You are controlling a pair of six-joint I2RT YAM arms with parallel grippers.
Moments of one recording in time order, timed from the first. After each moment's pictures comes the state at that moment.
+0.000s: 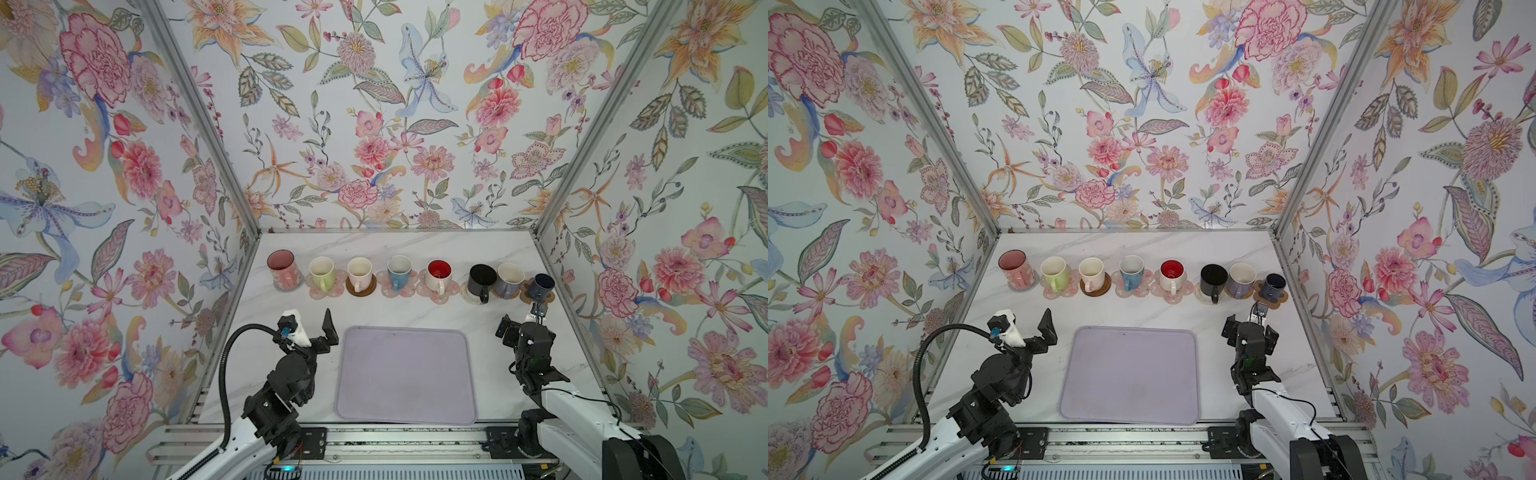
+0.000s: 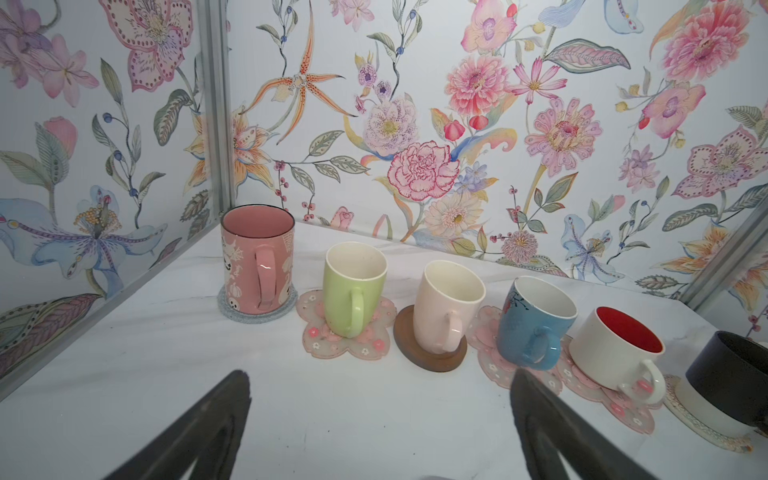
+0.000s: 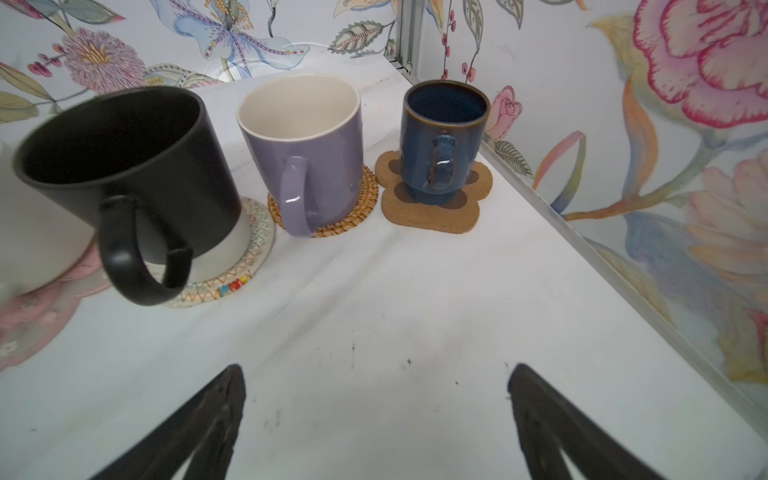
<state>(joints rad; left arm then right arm) -0.75 0.38 0.18 0.18 -0.79 -0.21 0.12 1.02 0.13 0.45 0.45 0.18</state>
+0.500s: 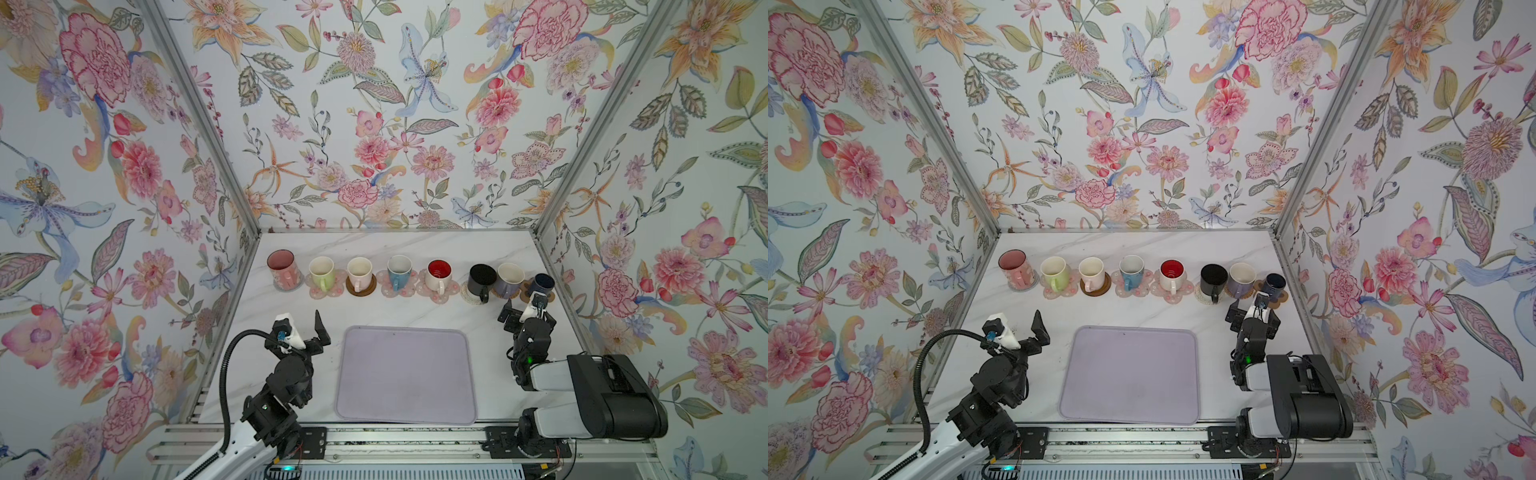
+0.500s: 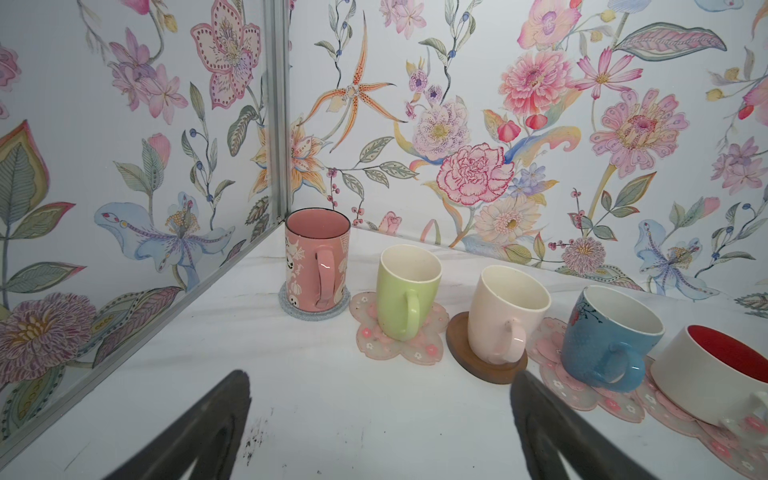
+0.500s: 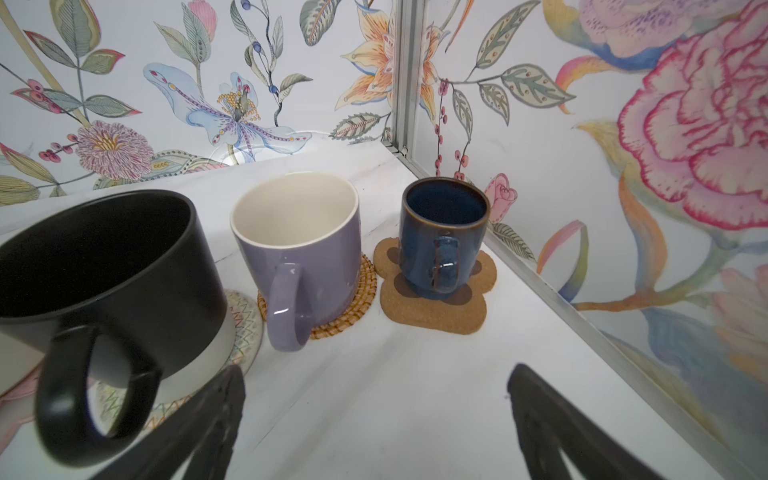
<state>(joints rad) -0.72 0.33 0.15 0.16 -0.90 -0.16 0.03 1.52 0.15 1.16 0.37 0.08</state>
